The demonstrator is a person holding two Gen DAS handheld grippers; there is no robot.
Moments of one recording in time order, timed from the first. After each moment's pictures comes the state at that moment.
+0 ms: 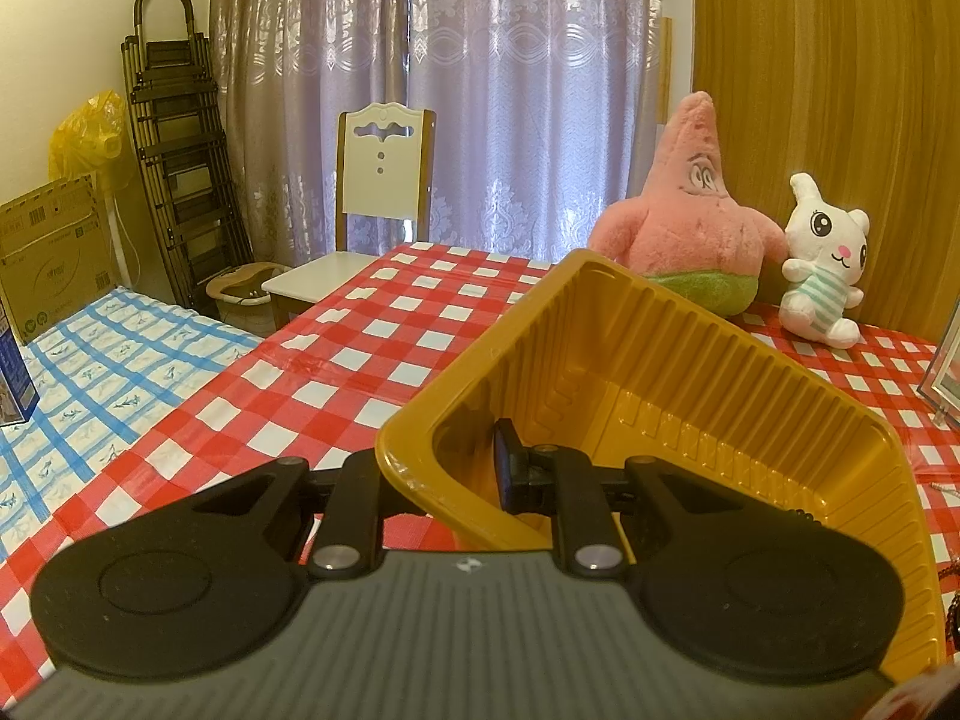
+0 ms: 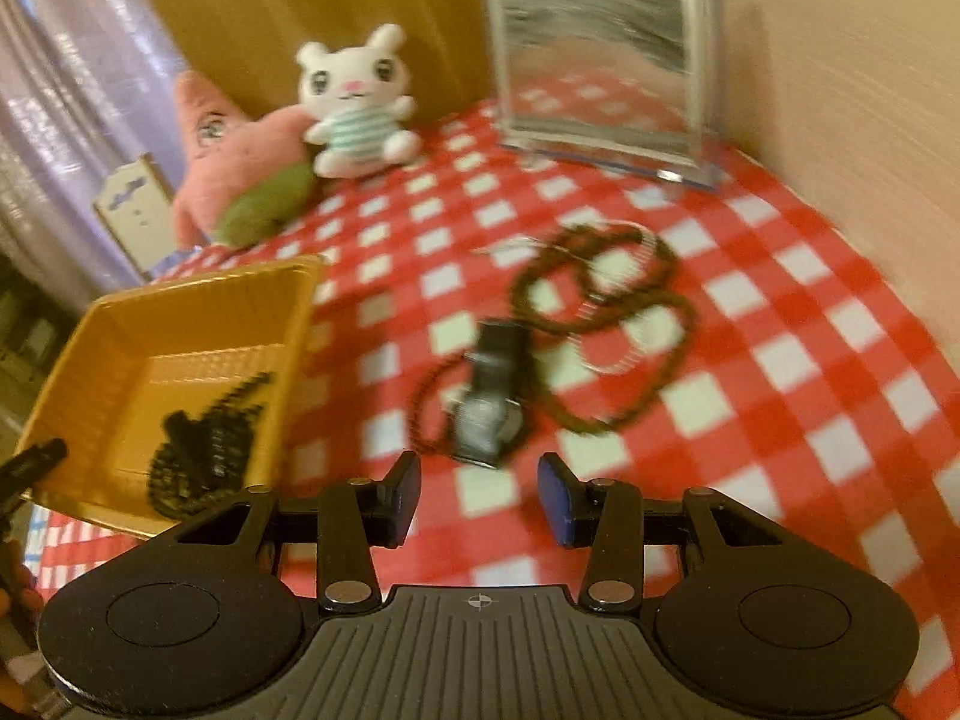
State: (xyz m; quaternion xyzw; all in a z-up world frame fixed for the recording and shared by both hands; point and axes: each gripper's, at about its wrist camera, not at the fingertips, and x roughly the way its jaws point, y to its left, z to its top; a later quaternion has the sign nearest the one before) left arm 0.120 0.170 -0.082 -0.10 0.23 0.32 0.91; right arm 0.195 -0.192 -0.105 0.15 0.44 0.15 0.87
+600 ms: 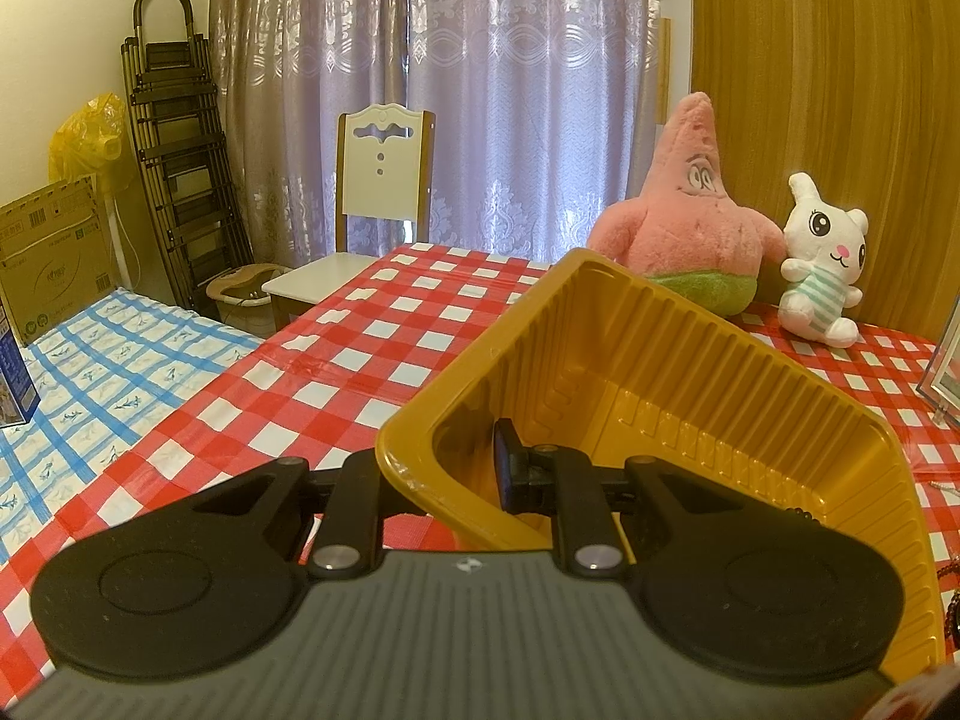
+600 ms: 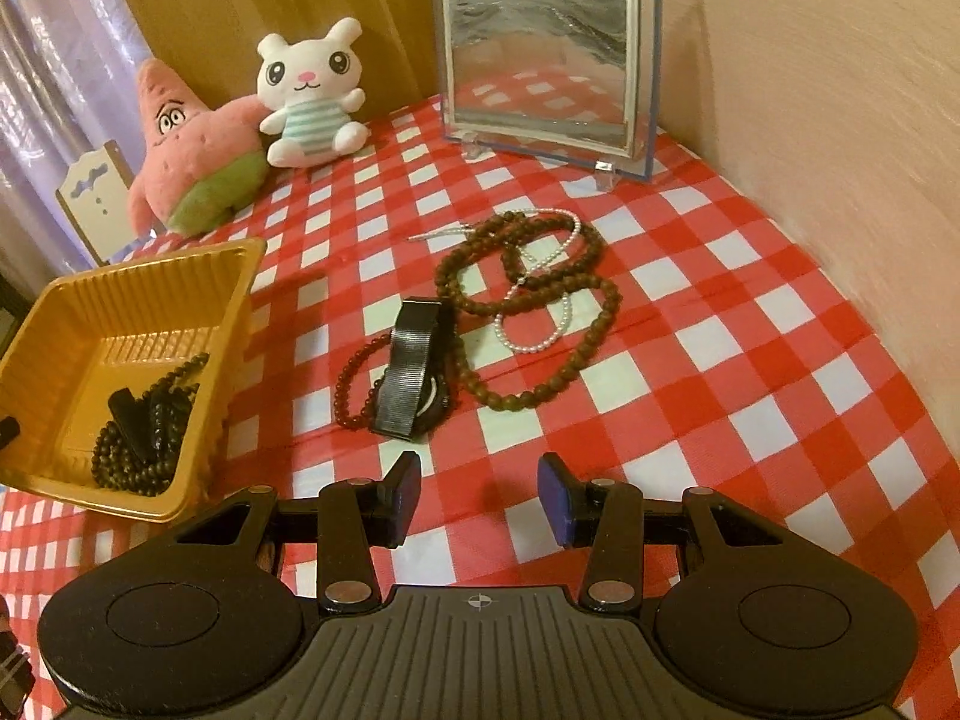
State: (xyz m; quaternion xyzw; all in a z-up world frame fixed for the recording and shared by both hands) left arm 0.120 0.169 -0.082 -0.09 0.23 0.32 0.91; right arm 0.188 -0.199 -0.110 0.12 0.44 0.12 0.88
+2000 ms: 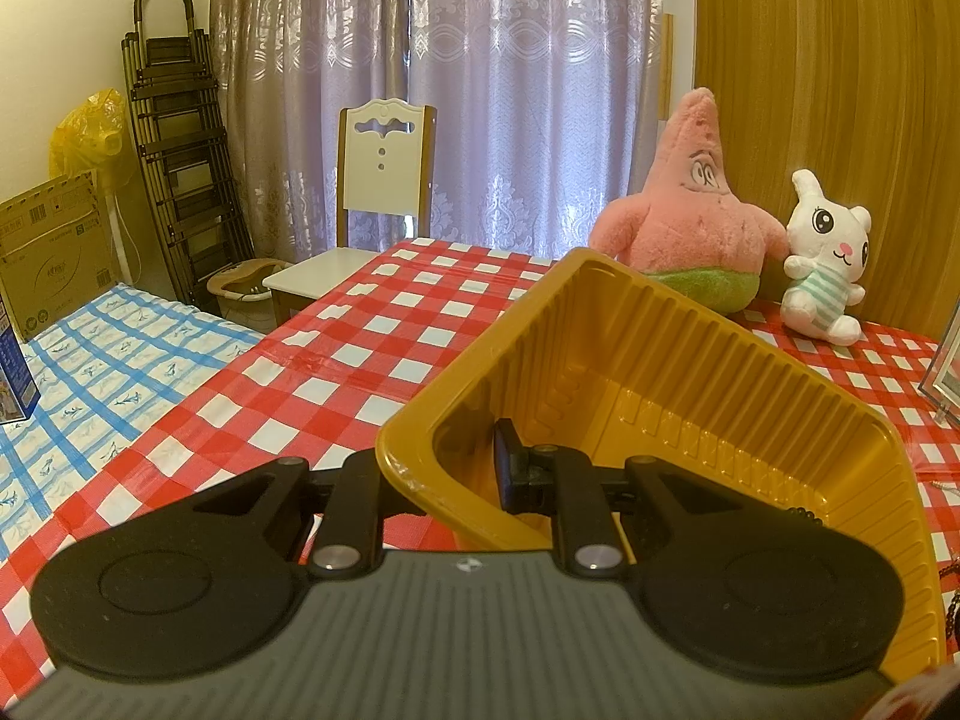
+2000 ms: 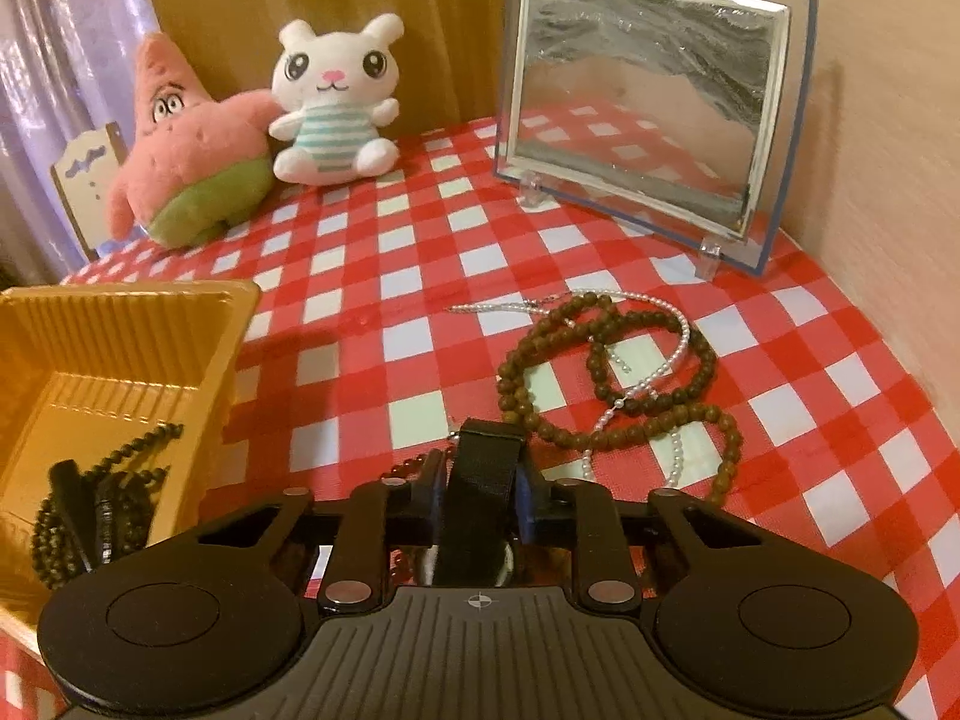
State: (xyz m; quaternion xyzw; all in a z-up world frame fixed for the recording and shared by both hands) left arm 0.119 0.169 -0.082 -0.09 0.23 0.32 0.91; right arm 0.258 -0.148 -0.126 0.08 0.40 0.13 0.90
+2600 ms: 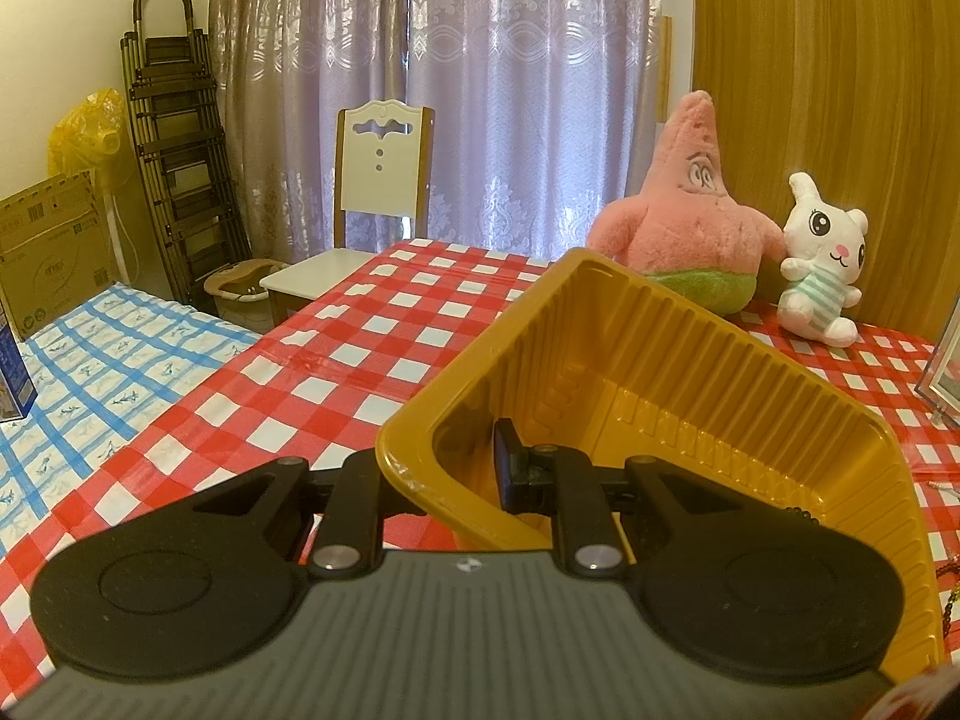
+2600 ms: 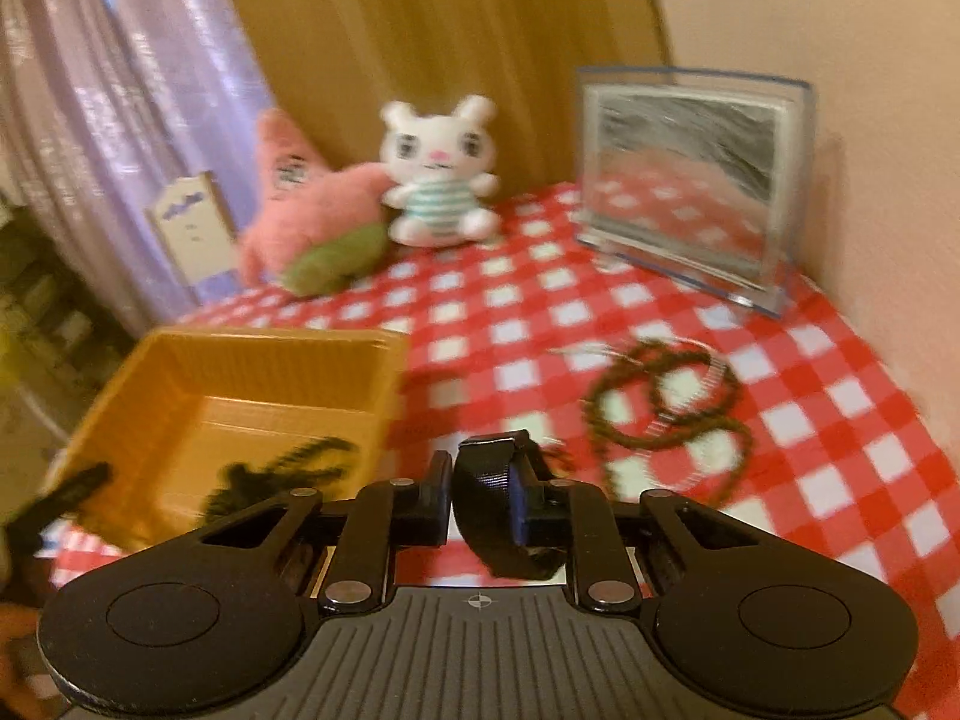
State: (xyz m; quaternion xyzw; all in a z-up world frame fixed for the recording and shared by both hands) left arm 0.120 0.168 -0.082 -0.09 0.23 0.32 0.91; right arm 0.201 -0.149 -0.053 0.11 0.36 0.23 0.90
